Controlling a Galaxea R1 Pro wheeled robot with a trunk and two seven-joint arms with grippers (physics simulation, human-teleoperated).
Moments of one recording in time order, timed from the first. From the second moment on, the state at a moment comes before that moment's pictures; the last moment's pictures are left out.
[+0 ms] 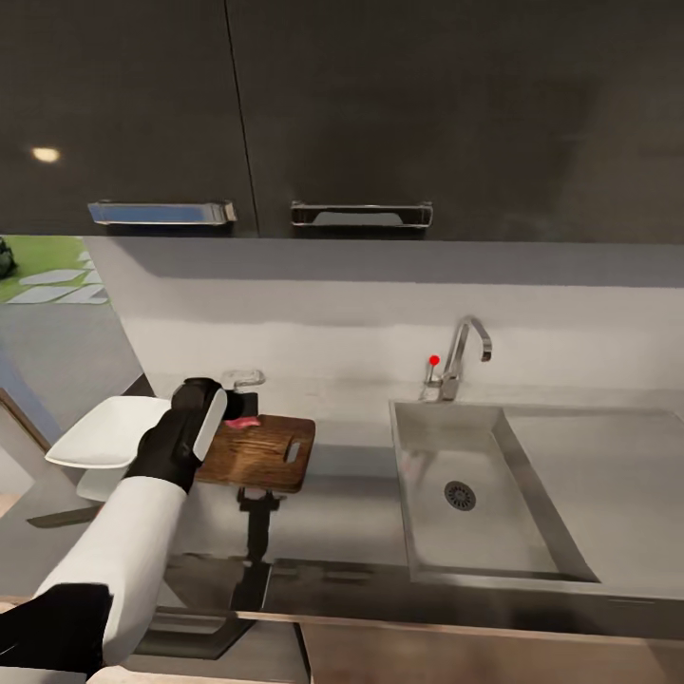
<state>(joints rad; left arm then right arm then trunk) -0.96 -0.03 0.01 -0.95 0.11 0.94 0.11 -0.05 0.00 -0.08 -0.29 0.09 -0.24 0.06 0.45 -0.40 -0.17</state>
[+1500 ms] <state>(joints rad) -0.96 0.00 0.01 -0.91 0.11 0.91 0.11 -0.05 -0.01 -0.07 -0.29 0.10 -0.24 0.06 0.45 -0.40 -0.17</state>
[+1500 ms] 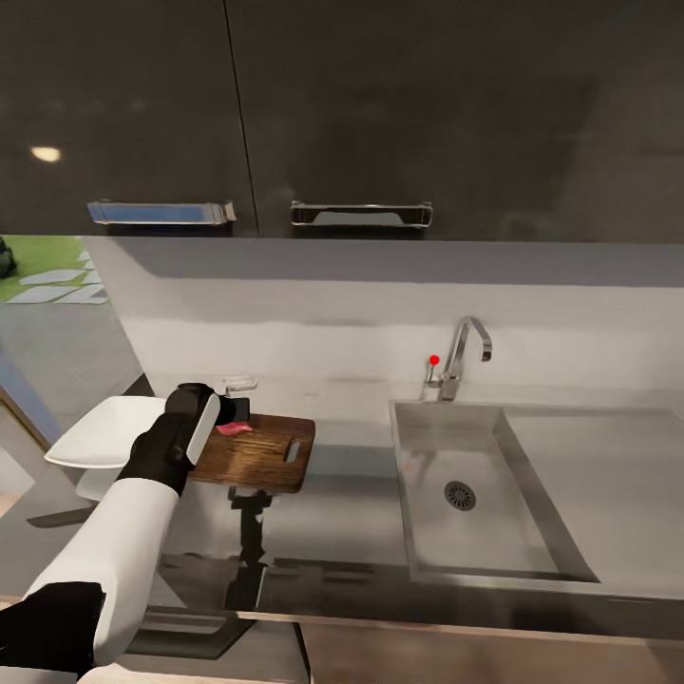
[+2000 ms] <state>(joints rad) -0.96 0.00 0.01 -0.90 0.11 0.91 0.11 -0.05 -0.01 -0.07 -0.29 0.10 -0.24 0.06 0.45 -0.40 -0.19</state>
